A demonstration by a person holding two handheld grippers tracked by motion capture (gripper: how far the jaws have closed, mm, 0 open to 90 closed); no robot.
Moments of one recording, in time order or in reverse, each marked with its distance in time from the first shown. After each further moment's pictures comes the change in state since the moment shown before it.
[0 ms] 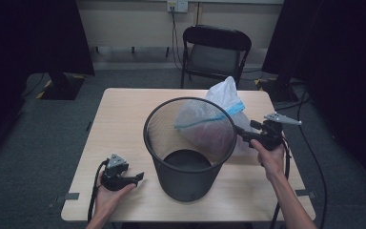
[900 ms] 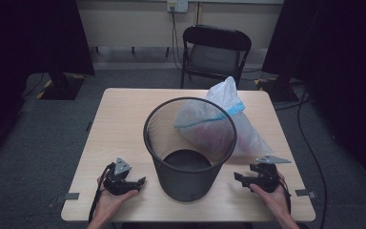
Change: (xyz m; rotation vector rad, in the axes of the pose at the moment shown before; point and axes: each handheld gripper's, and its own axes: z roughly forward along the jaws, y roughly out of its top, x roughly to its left) left arm -0.013 -0.007 0.004 0.009 0.071 0.129; right arm 0.009 -0.120 -0.021 0.314 -0.021 -0.042
